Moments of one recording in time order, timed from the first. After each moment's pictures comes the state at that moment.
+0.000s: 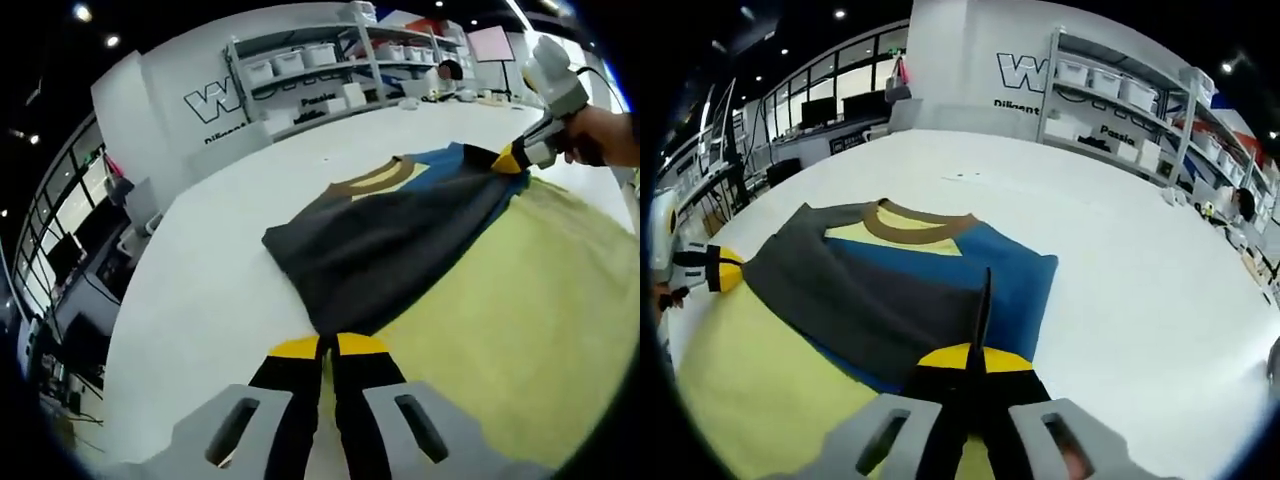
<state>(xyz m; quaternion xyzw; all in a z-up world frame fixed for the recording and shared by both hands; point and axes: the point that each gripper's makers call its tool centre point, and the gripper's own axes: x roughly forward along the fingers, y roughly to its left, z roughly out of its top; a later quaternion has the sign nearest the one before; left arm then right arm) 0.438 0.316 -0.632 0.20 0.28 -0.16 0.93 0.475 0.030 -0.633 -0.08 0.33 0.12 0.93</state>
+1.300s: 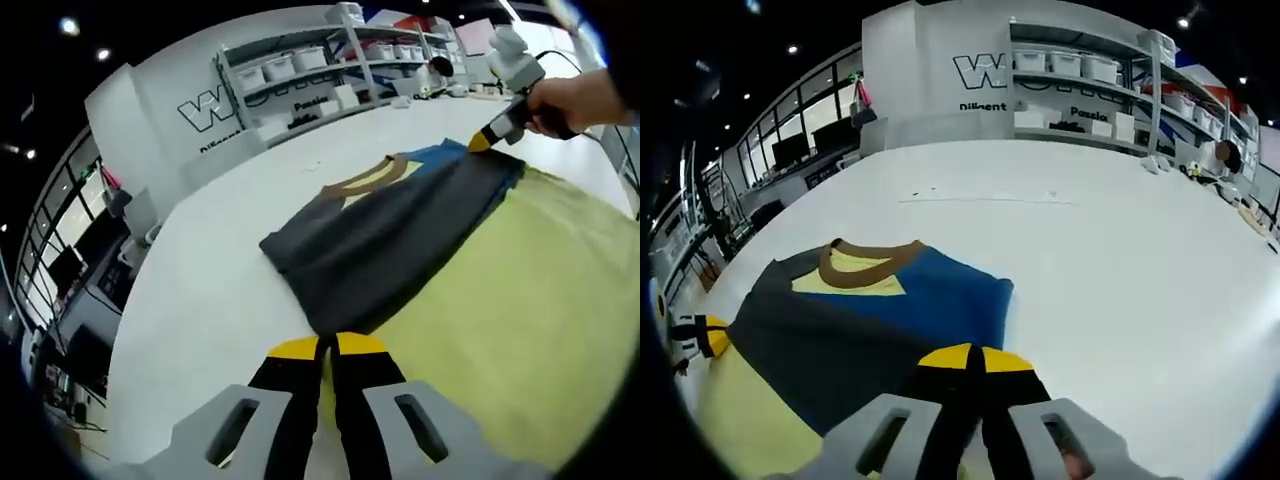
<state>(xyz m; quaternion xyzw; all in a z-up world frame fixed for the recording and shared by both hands) 0.437 0.313 -0.632 0.21 0.27 -0.17 0.93 0.515 -0.003 -0.632 0.00 0.32 0.09 0.94</state>
